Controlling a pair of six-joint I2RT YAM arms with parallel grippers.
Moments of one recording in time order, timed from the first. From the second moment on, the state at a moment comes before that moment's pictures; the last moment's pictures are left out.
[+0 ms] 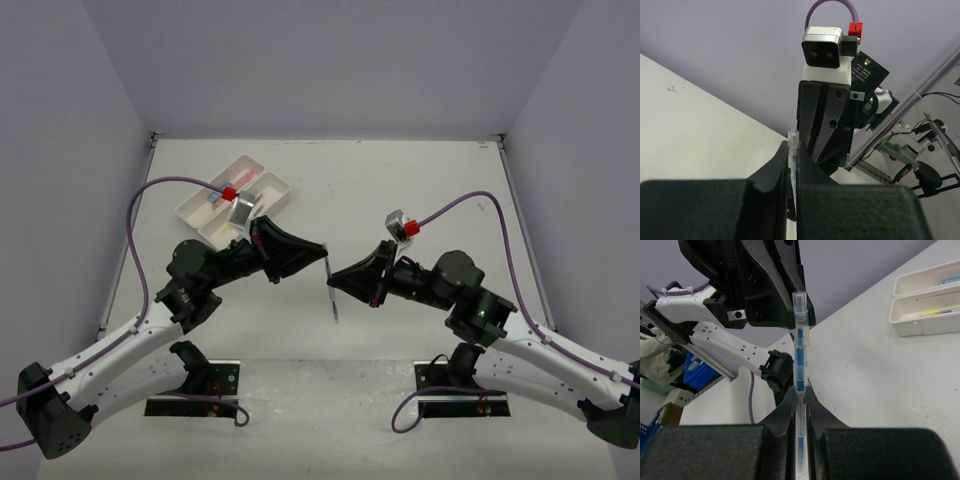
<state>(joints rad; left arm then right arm) -0.76 0.84 0.64 0.51 0.49 -0.75 0.98 0.75 0.71 0.09 -0.27 0.55</state>
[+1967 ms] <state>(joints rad) -0.77 0.79 0.71 0.44 0.47 -0.72 0.98 0.89 0.90 0.12 -0.34 0.44</state>
